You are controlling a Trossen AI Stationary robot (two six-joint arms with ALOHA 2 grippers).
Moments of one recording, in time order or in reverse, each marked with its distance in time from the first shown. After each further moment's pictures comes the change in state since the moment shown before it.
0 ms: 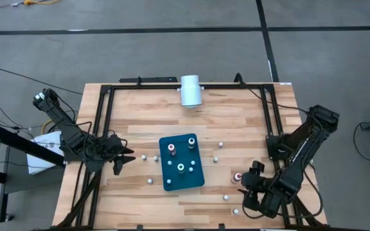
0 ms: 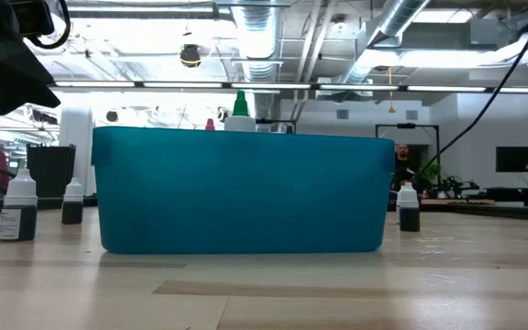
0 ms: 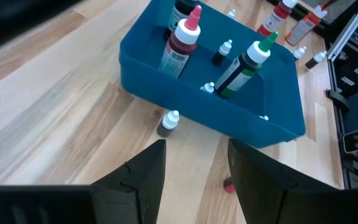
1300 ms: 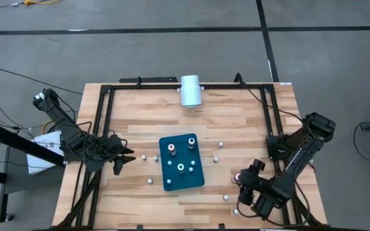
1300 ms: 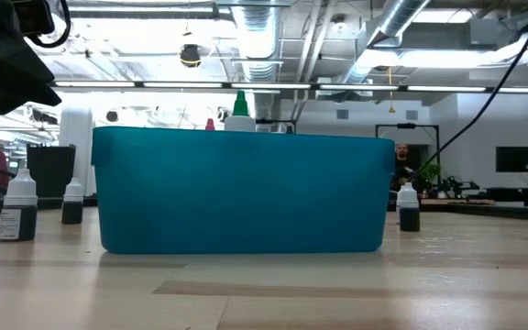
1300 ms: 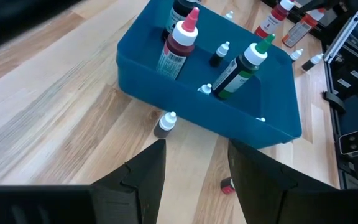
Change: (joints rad) left arm 0.000 0.000 0.000 0.012 0.000 0.000; right arm -0.008 0.130 0.000 -0.113 0.077 0.157
